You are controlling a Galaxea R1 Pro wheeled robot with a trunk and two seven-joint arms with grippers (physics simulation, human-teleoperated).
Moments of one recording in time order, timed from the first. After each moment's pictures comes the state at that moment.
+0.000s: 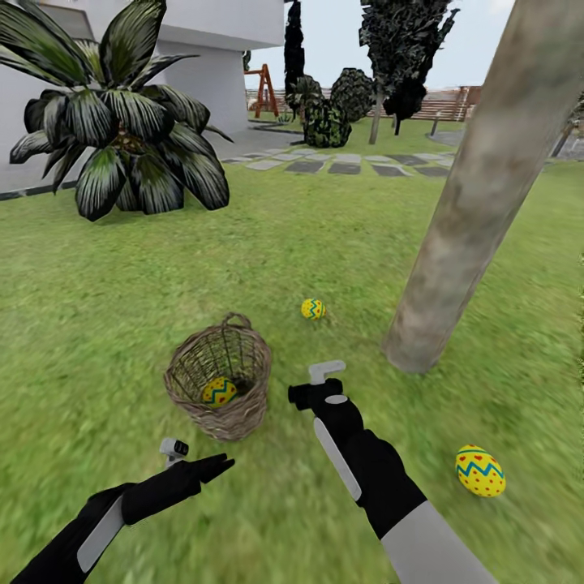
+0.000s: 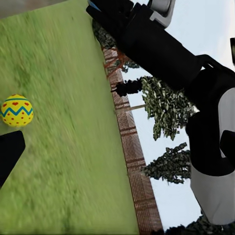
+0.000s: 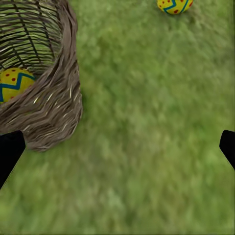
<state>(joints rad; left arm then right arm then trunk) -0.42 0.26 -0.19 -0.77 0.76 0.59 -1.34 -0.63 0.17 0.43 -1.16 -0.19 0.65 -0.33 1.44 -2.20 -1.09</state>
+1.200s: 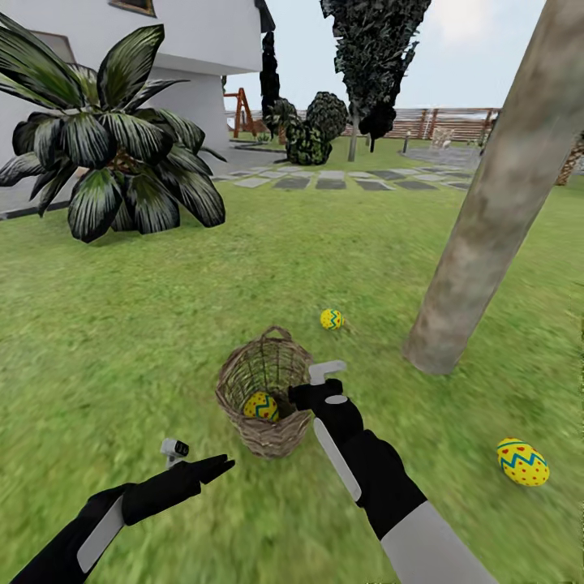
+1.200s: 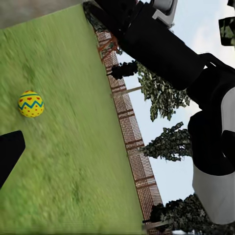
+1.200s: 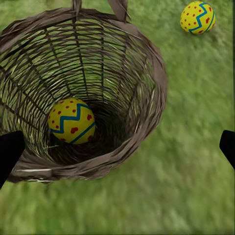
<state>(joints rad) -0.42 0.26 -0.19 -0.77 0.75 0.59 -1.33 -0.63 0.17 0.43 -1.16 -0.19 0.65 -0.33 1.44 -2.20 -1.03</state>
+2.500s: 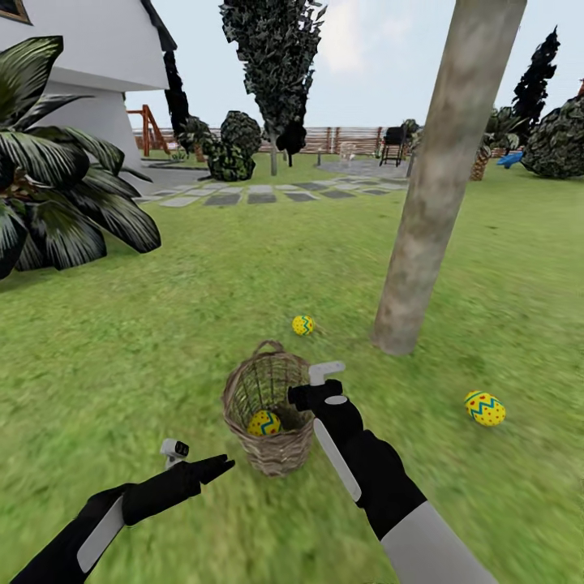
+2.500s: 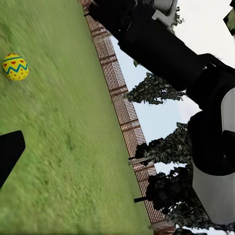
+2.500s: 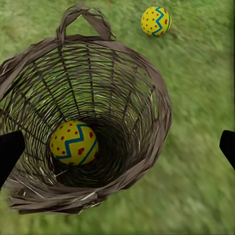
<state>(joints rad) -0.42 0.26 -0.19 -0.77 0.75 0.59 -1.33 -0.62 0.17 0.43 -1.15 -0.19 0.65 -0.33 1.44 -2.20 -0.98</state>
